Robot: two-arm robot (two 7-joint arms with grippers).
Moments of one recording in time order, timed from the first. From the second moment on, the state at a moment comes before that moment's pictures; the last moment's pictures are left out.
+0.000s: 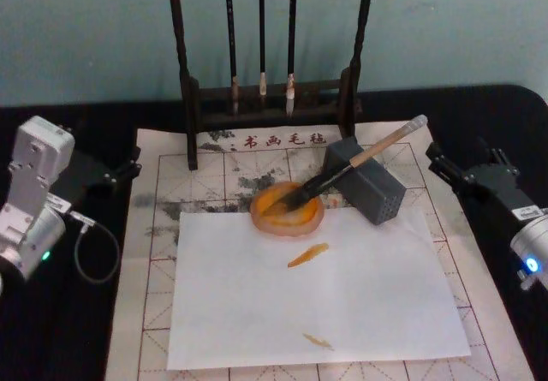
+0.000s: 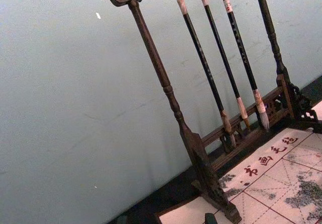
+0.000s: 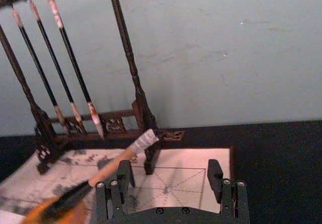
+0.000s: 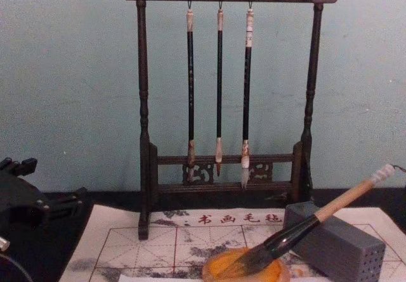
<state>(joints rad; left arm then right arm) -0.20 0.60 0.45 -1.41 -0.25 -0.12 0.03 0.13 0.65 -0.46 -1.42 0.88 -0.26 0.13</state>
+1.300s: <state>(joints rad) -0.20 0.60 0.45 -1.41 -0.25 -0.12 0.03 0.15 0.63 -0.48 -1.39 0.78 -0.26 0.09</state>
